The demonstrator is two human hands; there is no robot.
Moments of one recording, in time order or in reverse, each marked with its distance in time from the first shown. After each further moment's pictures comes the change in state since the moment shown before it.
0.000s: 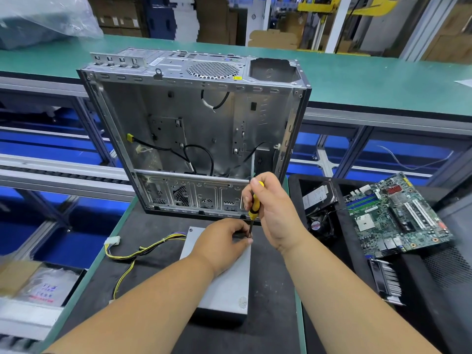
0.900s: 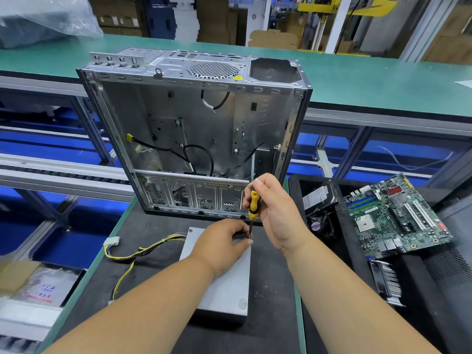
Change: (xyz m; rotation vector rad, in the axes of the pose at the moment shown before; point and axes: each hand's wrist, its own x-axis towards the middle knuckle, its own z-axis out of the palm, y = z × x) left_hand 0.001 0.000 -0.001 -0.005 -0.024 -0.006; right_hand 0.000 0.002 -0.006 -0.003 -0.023 0.035
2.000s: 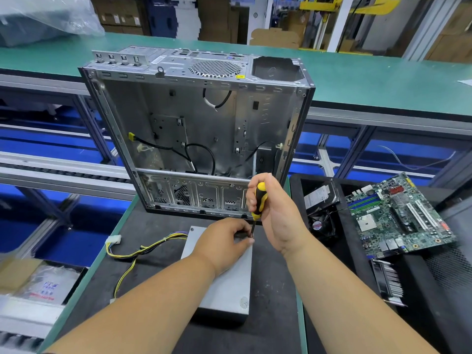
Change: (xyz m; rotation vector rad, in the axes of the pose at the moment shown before) left_hand -0.001 0.000 0.000 0.033 0.016 0.010; right_hand -0.002 -0.002 0.006 0.090 0.027 0.044
